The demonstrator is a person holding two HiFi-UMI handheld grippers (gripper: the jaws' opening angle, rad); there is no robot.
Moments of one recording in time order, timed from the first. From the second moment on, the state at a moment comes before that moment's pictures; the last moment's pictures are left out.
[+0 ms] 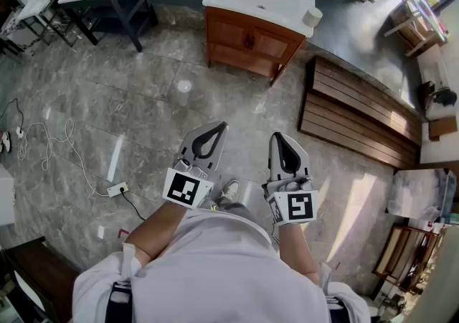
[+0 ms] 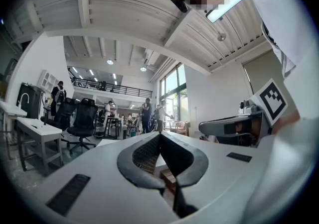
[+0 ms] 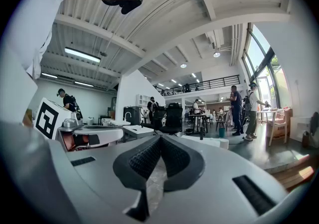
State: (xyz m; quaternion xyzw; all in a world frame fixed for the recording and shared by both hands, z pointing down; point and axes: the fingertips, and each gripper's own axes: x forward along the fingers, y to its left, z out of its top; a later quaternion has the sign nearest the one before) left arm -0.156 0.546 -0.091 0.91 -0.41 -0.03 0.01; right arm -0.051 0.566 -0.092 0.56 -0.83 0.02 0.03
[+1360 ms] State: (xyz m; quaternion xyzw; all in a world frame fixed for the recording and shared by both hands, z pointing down) left arm -0.104 0.429 -0.058 0.90 -0.44 -0.01 0.01; right arm 0.024 0.462 -0.053 0.54 -0.84 0.03 0.02
